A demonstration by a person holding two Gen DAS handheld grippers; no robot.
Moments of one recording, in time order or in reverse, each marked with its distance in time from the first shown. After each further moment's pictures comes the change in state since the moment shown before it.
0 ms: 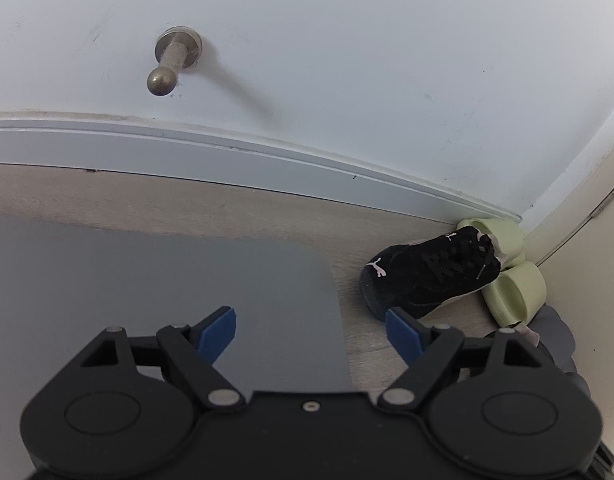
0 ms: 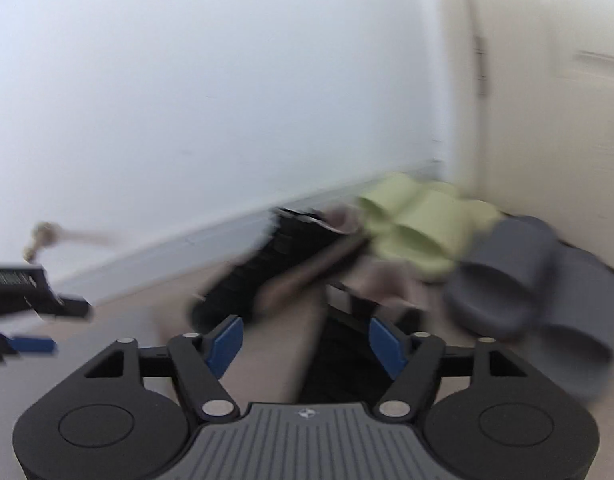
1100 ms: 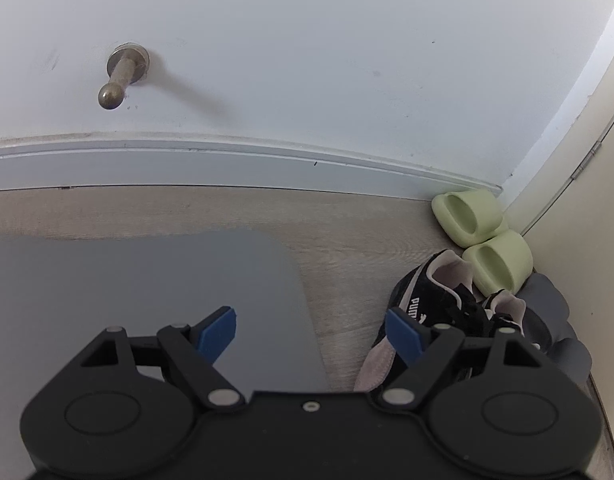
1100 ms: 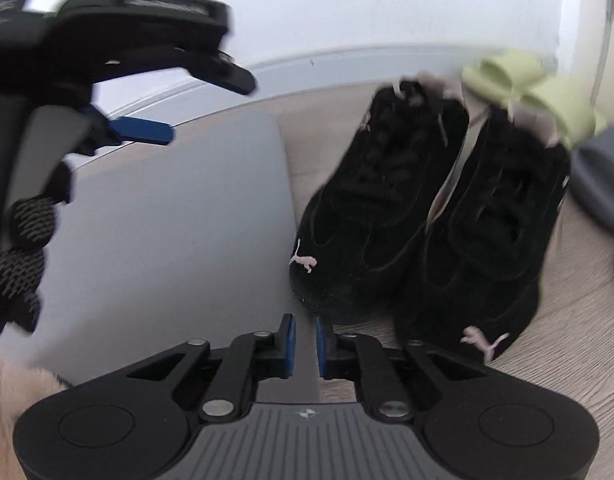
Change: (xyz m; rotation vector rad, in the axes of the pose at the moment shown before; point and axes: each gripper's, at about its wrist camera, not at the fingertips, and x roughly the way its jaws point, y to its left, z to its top) left arm -0.007 -0.028 -0.012 0.110 -0.001 -0.010; right arm 0.018 0.094 -0.039 -0.152 0.400 0.244
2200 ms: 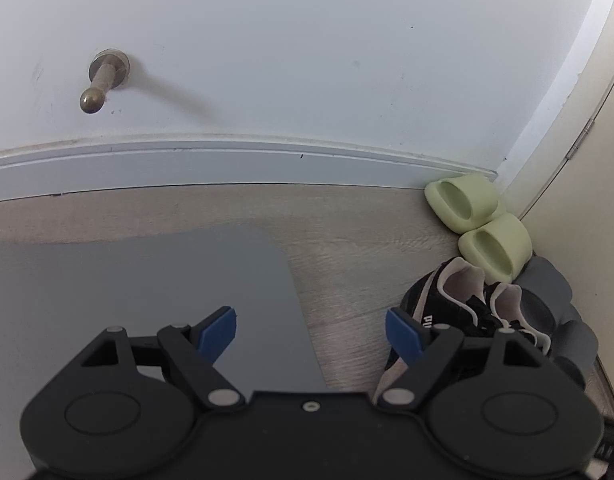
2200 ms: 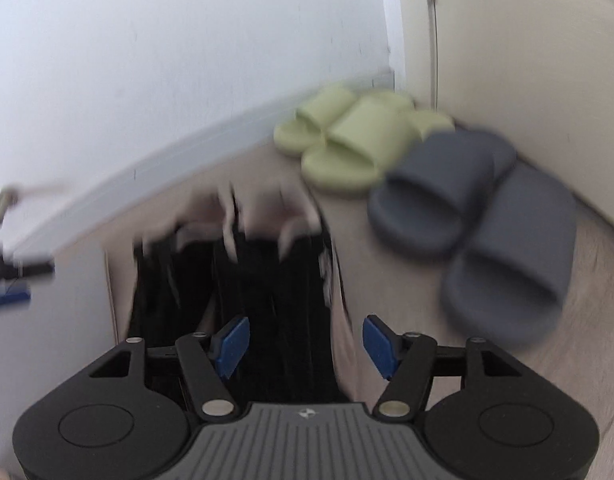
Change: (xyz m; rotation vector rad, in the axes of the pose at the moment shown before) left arm 0.000 -0.015 -0.010 0.050 0.010 0.010; right arm -0.066 -0.140 -0.014 0.219 -0.129 -0.161
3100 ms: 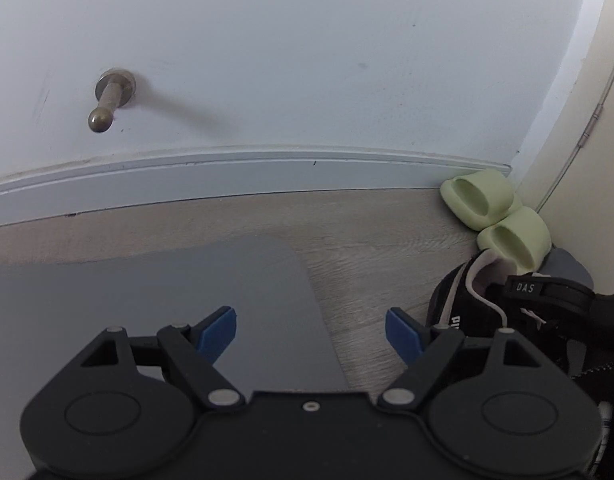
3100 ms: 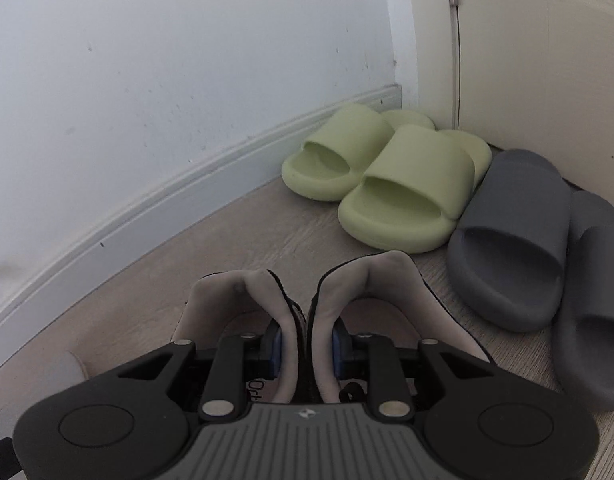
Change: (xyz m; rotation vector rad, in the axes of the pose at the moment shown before) left arm 0.008 0.004 0.002 0.017 -0.009 0.060; right arm 0.104 0.067 0.107 0.092 -0.096 -0.173
